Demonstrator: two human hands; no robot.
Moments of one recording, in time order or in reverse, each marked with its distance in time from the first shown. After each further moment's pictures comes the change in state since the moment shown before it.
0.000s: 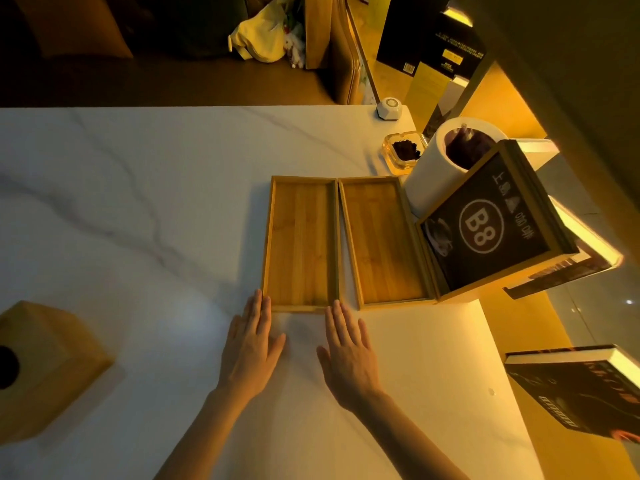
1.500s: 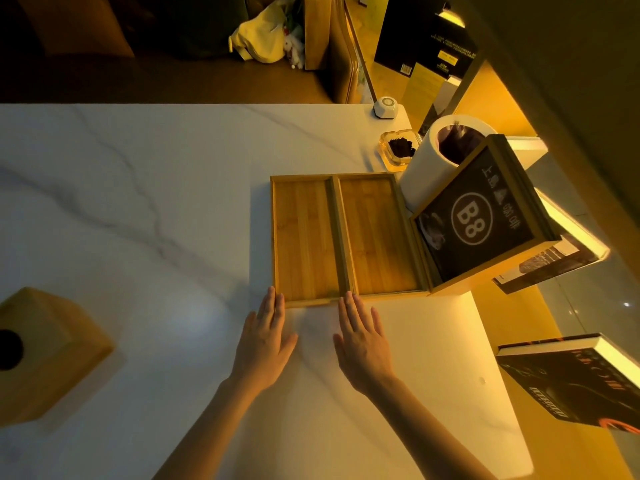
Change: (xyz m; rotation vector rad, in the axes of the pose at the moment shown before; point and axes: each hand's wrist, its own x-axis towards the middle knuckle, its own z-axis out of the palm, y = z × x) left_hand -0.003 0.016 0.014 -0.024 -0.048 0.061; right_hand -0.007 0.026 -0.014 -0.033 0.022 -0.023
